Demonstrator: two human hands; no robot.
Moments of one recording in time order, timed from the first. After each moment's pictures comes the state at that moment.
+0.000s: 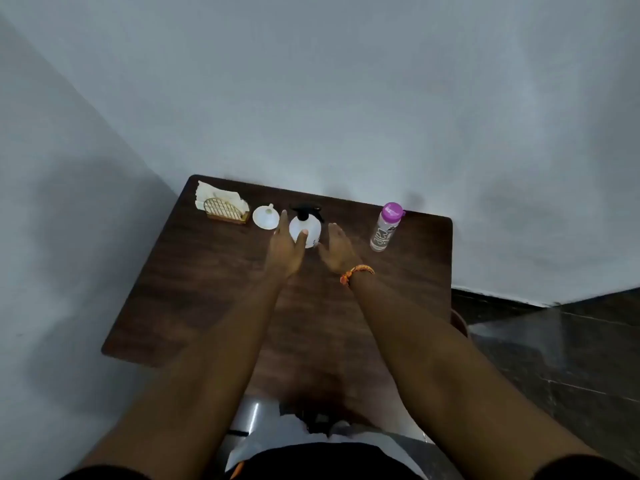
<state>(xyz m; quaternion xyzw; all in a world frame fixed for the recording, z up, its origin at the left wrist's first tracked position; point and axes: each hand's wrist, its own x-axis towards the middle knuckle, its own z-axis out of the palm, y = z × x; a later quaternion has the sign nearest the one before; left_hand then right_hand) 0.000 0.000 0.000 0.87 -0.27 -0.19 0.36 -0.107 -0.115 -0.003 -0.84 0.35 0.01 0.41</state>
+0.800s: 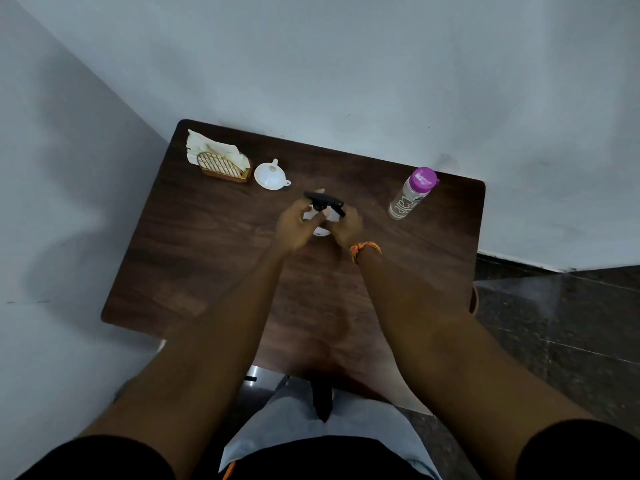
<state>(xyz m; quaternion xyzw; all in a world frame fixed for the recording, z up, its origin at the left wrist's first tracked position) 0.021 -0.001 -0.043 0.81 -0.30 -0.32 0.40 -0.079 -0.119 -0.077 -0.71 0.42 -0.04 0.57</state>
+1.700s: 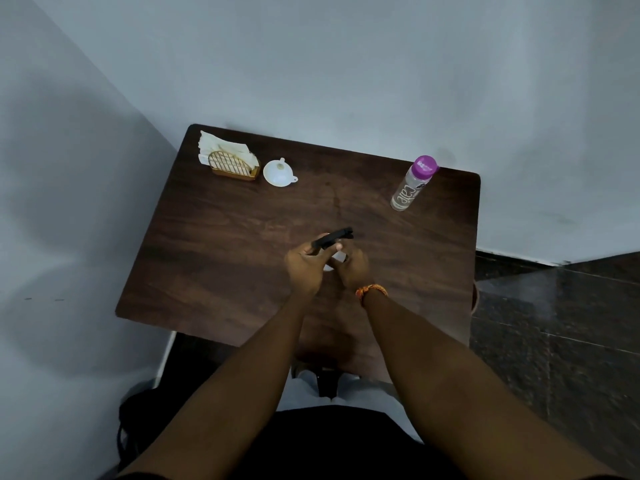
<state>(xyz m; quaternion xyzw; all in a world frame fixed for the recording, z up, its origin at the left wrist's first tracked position) -0.080 0.070 -0.042 0.78 -0.07 -0.25 0.57 -0.157 -0.026 -0.077 -0.73 0.41 -0.03 0.54</state>
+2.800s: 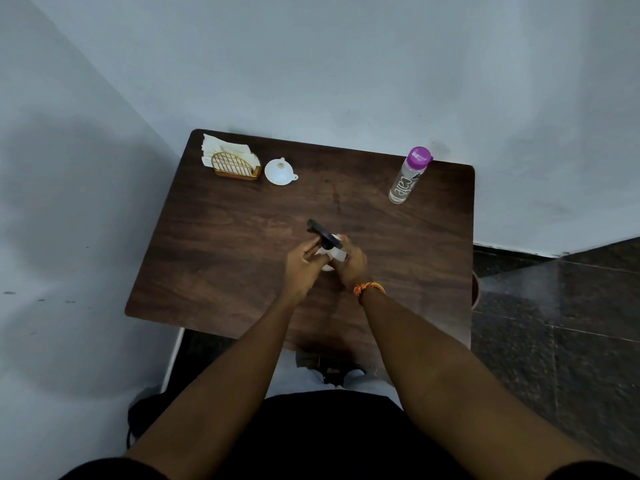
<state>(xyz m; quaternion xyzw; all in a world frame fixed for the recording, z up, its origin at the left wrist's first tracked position) -0.074 0.107 -0.039 0.76 -0.15 -0.35 0.53 -0.168 0.000 -0.067 -0.72 0.39 -0.09 0.56</state>
